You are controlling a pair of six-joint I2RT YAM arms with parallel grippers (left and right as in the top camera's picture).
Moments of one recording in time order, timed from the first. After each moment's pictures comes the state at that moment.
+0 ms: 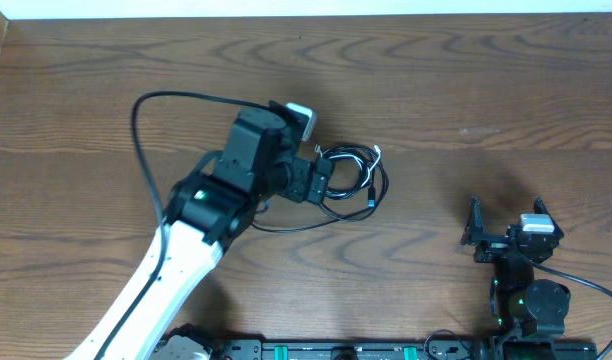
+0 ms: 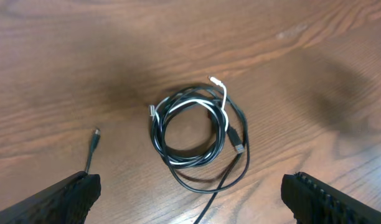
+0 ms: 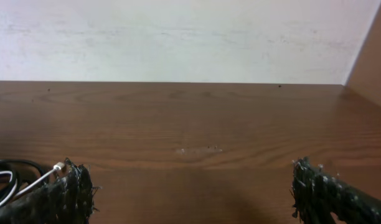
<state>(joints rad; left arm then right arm) -0.49 1.27 1.12 -0.66 0.14 -0.15 -0.01 0.01 0.01 -0.07 0.04 -0.02</state>
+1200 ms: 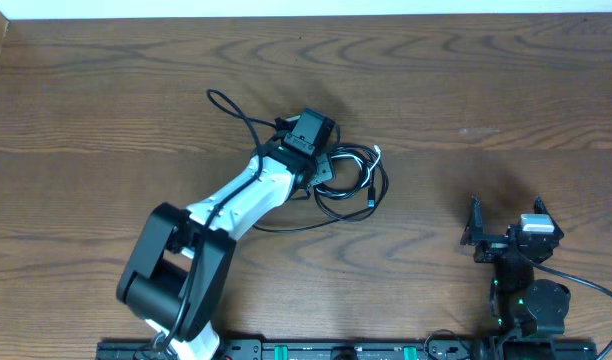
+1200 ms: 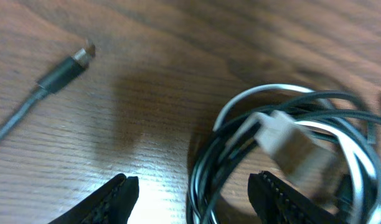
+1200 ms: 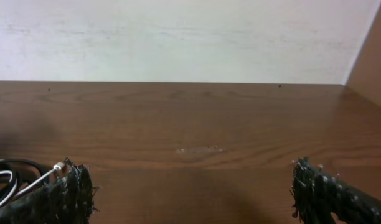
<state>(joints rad) -0.53 1.83 1.12 -0.46 -0.06 -0.76 -0.01 0.01 0.01 -0.07 0.04 -0.02</state>
